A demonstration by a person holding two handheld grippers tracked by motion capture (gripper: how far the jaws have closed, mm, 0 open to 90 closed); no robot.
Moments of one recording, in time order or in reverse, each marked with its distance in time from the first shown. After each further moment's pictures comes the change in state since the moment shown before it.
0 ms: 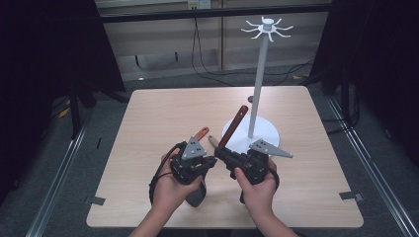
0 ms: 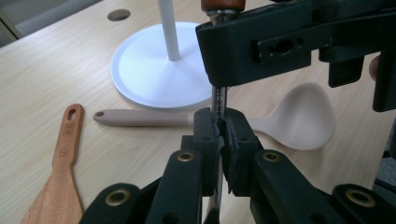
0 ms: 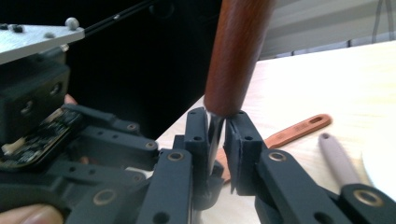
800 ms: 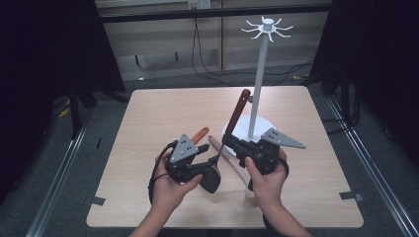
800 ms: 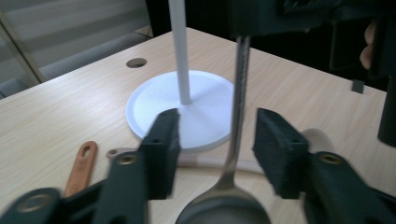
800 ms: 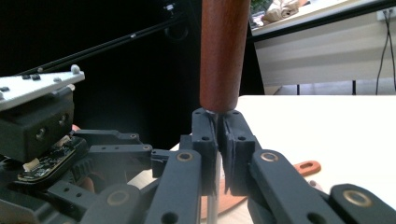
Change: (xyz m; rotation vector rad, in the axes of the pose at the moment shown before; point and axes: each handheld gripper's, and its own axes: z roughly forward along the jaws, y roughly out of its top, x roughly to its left) left arm 0.009 -0.006 -0.006 -0.211 0.036 -0.027; right arm -0.012 0.031 -0.011 -0.086 0.060 -0.105
